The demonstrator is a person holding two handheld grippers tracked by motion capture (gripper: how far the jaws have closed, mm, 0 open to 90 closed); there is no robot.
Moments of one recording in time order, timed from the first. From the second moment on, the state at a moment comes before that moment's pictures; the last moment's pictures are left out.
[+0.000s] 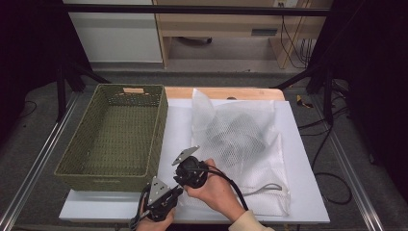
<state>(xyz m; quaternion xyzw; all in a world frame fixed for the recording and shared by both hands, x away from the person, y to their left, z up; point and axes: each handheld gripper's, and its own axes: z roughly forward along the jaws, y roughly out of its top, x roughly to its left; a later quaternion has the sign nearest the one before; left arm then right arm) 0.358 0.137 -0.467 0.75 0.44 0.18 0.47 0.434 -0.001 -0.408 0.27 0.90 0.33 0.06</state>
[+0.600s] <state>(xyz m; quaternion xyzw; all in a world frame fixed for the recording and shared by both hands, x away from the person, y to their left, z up) 0.360 0.140 -0.465 0.76 0.43 0.15 0.47 0.423 -0.007 -0.401 0.24 0.90 0.35 0.09</state>
